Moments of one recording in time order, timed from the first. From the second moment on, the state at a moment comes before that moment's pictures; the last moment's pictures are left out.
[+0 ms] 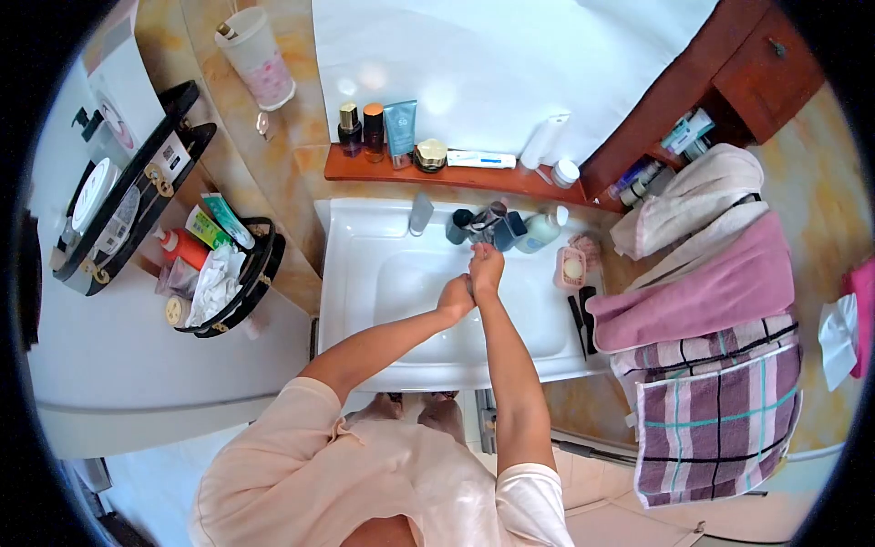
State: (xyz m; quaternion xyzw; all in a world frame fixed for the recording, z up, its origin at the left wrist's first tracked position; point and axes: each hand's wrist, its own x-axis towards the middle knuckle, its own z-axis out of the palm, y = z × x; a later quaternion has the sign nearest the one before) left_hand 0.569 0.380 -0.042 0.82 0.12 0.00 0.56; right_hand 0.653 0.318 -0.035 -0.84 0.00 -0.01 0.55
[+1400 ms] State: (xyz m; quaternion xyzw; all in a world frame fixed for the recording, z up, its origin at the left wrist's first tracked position) left_hand 0.486 0.407 -0.081 0.87 -0.08 -0.05 0.48; right_hand 0.364 0.130 -0.003 -0.83 -0.06 0.05 0.55
